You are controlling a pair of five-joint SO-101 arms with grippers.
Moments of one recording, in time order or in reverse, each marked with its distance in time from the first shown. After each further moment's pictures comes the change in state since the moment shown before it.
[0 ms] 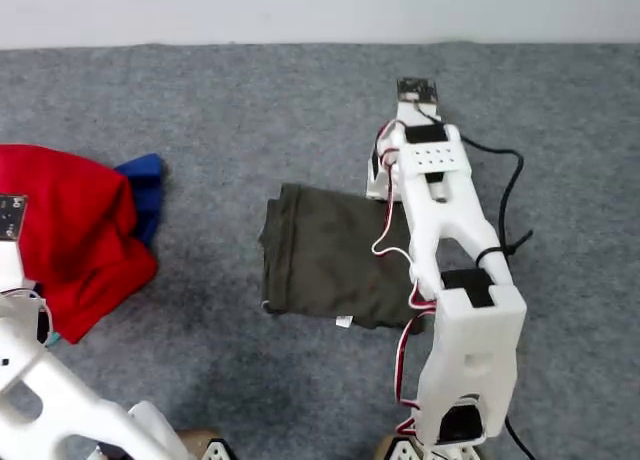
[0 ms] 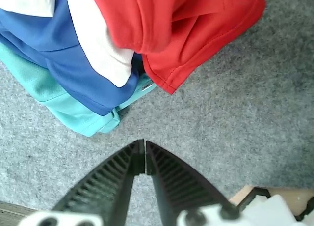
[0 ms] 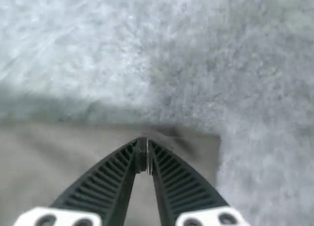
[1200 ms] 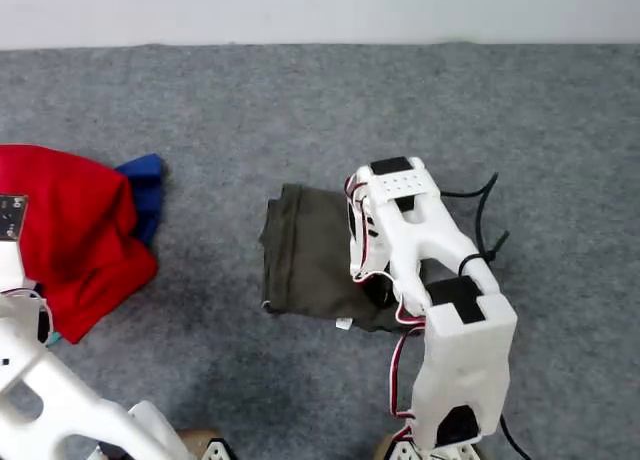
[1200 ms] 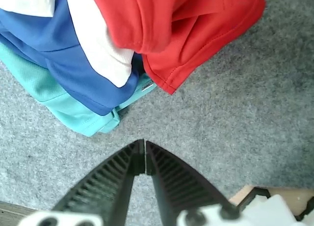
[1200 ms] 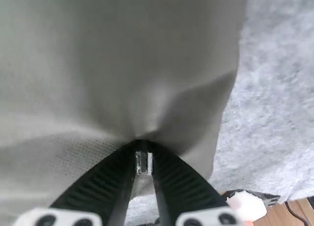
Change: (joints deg) left arm 0.0 0.0 0.0 0.0 0.0; right arm -6.2 -1.3 18.0 21.0 -15.6
